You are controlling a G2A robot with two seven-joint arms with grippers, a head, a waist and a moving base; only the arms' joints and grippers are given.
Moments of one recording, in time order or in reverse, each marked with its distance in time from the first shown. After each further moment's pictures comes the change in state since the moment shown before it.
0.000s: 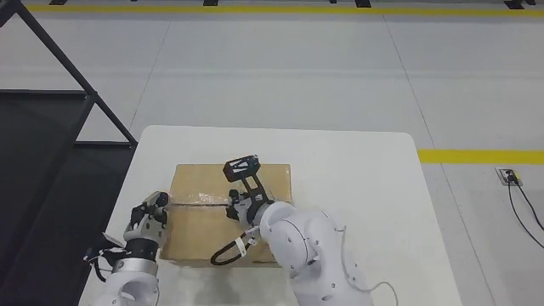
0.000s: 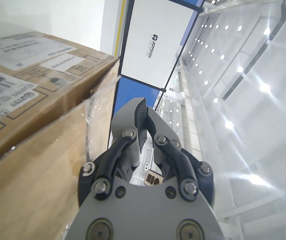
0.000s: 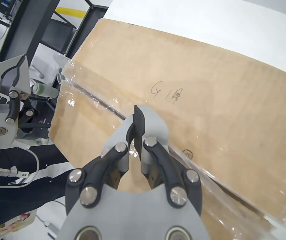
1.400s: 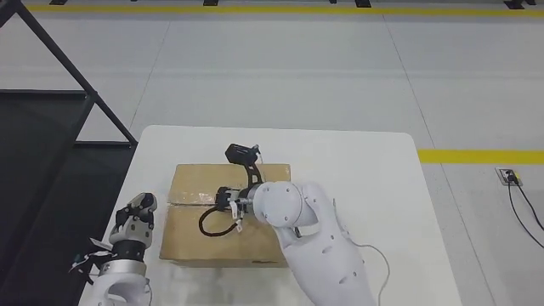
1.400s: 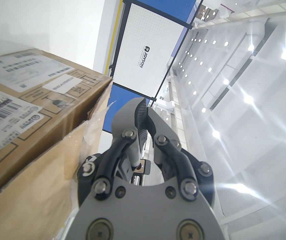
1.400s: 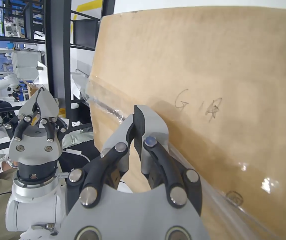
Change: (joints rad) left arm -0.001 -0.002 -0.044 0.017 -0.055 -0.025 0.008; right arm 0.176 -0.005 0.024 0.205 0.355 0.293 0.057
